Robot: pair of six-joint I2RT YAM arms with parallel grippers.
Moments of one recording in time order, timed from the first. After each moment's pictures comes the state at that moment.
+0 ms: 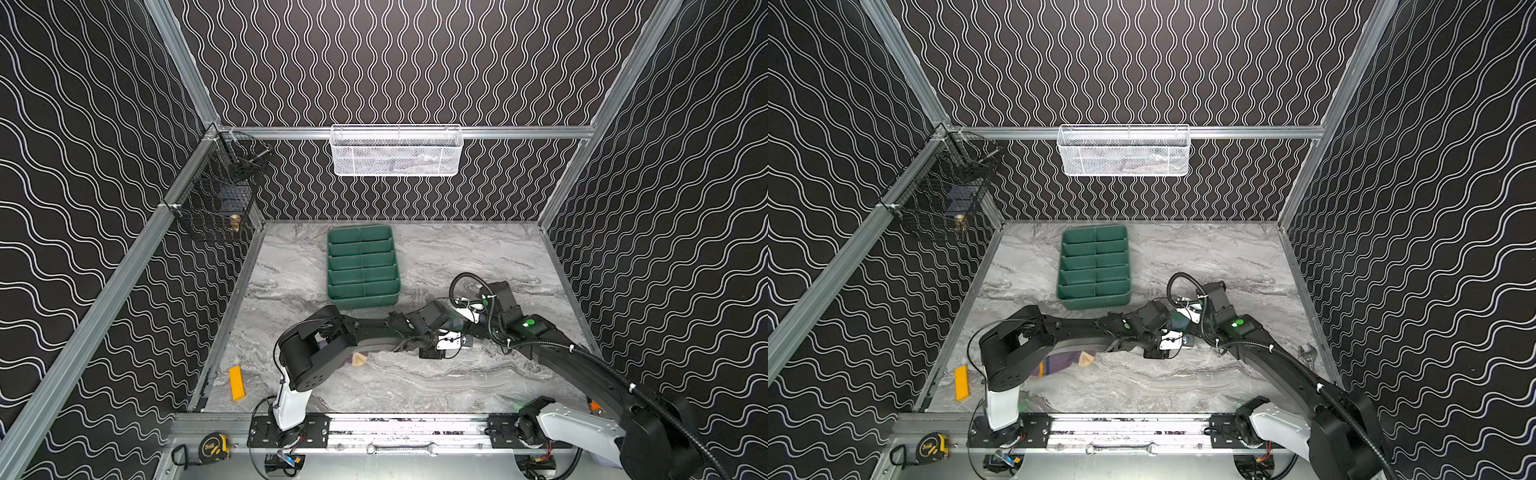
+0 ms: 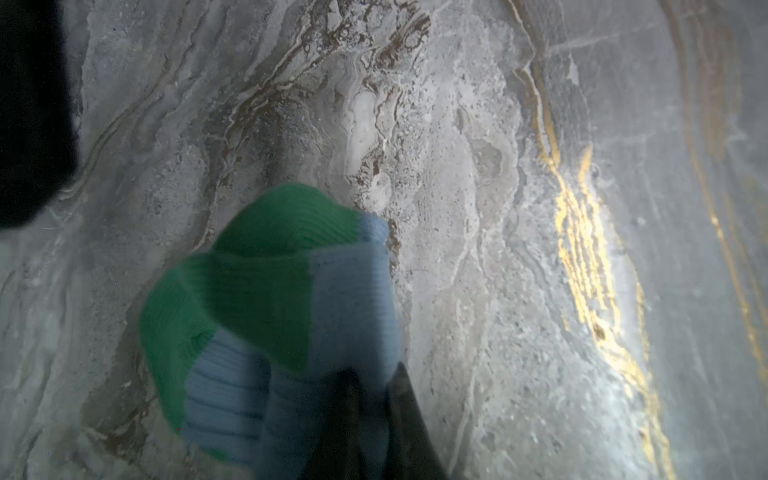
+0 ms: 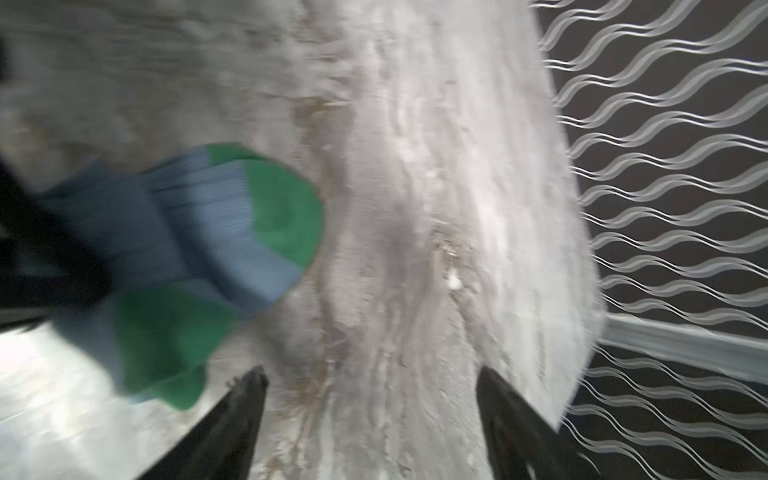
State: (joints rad) left arm -1.03 1.98 1.18 -0.17 0.11 0.66; right arm 0.47 1.10 0.66 -0.36 0.20 -0.78
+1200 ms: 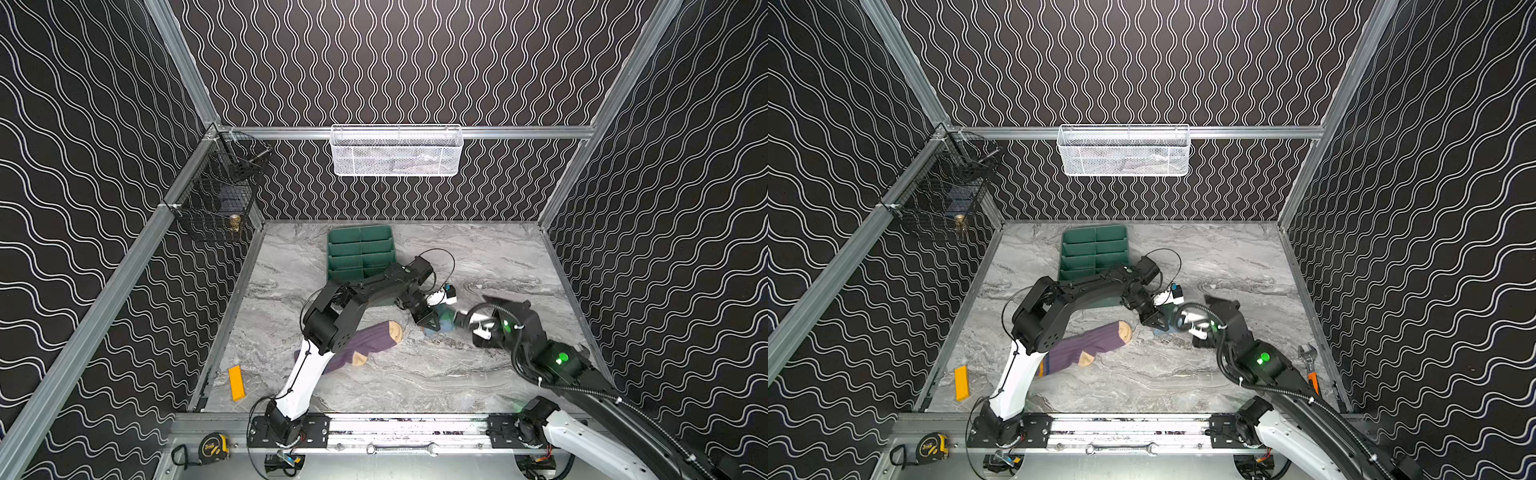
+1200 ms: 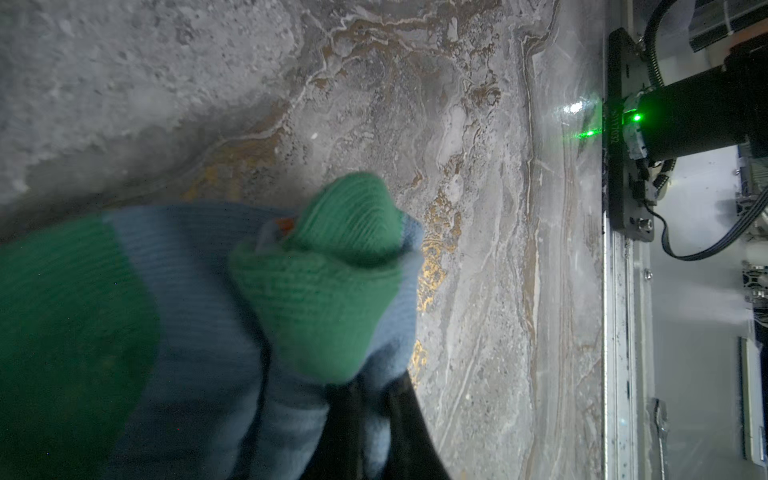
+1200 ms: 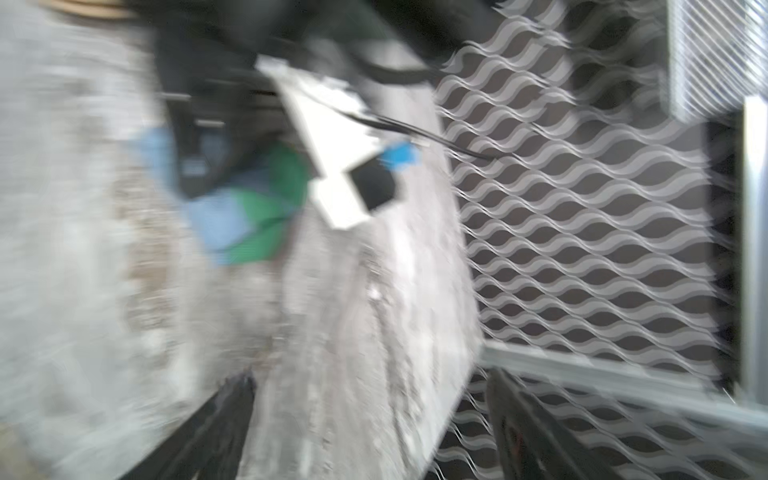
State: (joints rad) left arm -0.74 2.30 1.71 -0.80 0.69 0.43; right arm 0.68 0.74 0.57 -0.50 0.23 -0.97
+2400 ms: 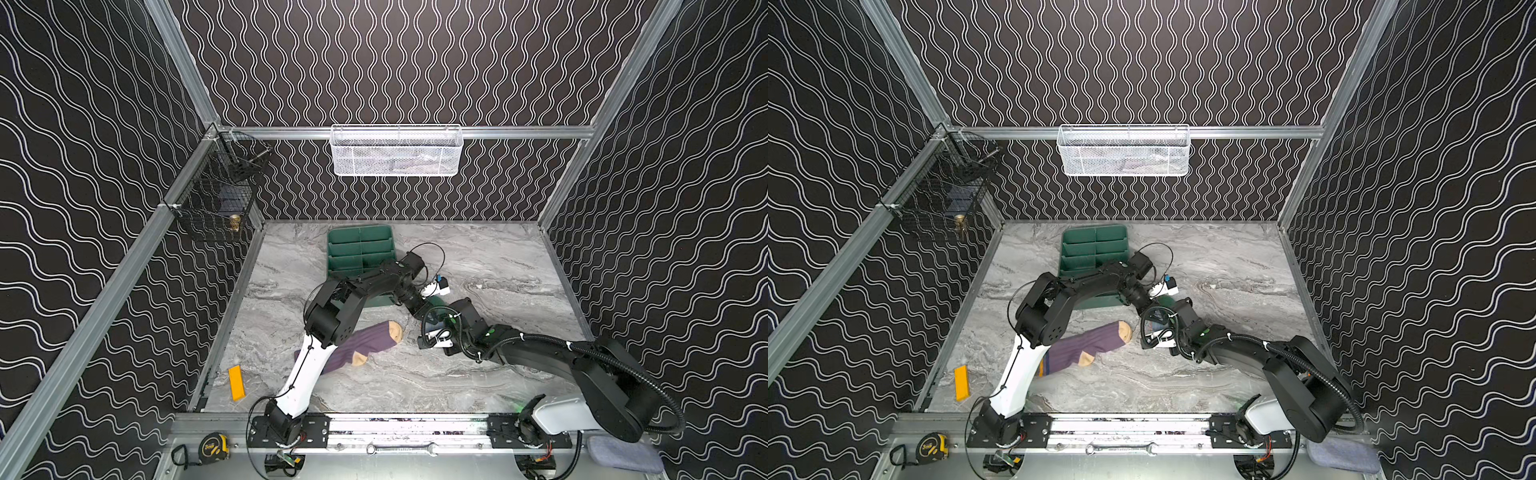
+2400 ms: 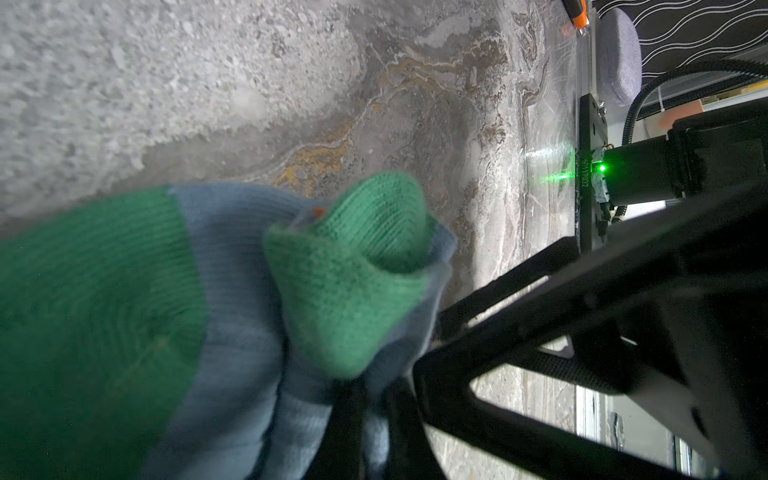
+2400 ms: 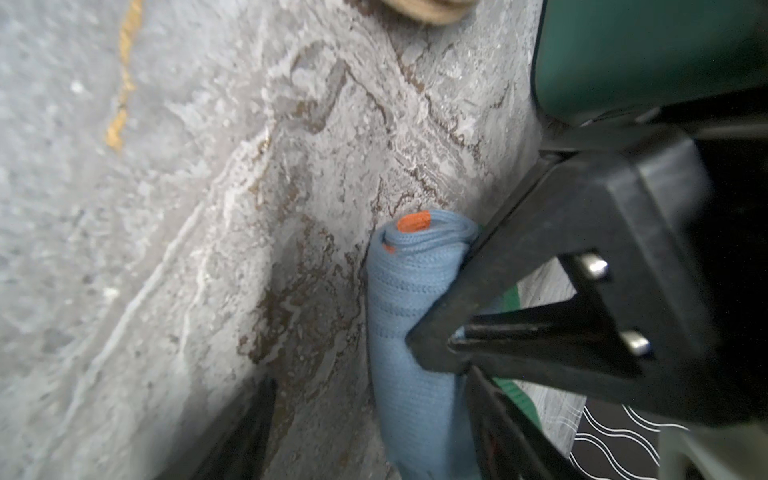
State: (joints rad) left arm -0.69 2.36 1.74 -0.79 0.79 0.37; right arm 0.68 1.43 0.57 -0.06 0.08 -1.23
